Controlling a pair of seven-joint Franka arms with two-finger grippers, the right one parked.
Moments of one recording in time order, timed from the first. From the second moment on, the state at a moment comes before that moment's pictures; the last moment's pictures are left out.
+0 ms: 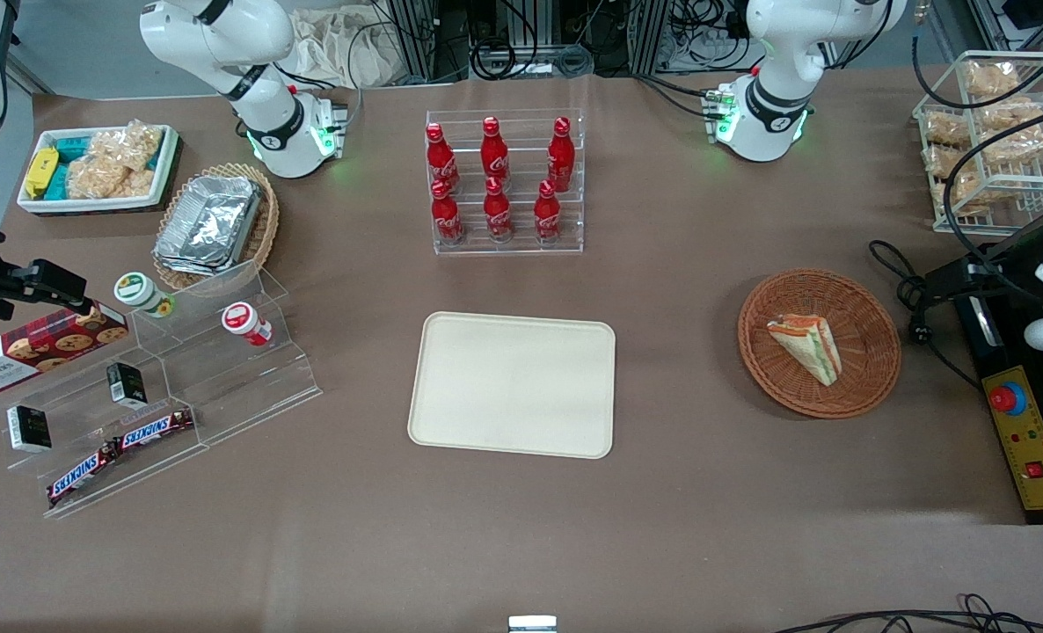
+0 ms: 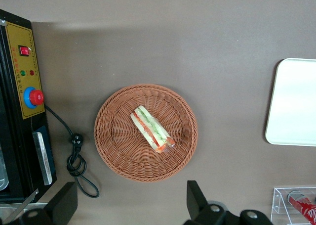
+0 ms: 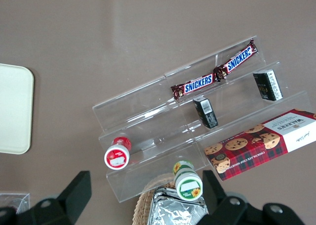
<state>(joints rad) 0.03 0.18 -0.04 -1.38 0.00 1.55 0.01</state>
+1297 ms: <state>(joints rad) 0.05 0.22 -0.03 -1.68 0.00 1.81 -0.10</state>
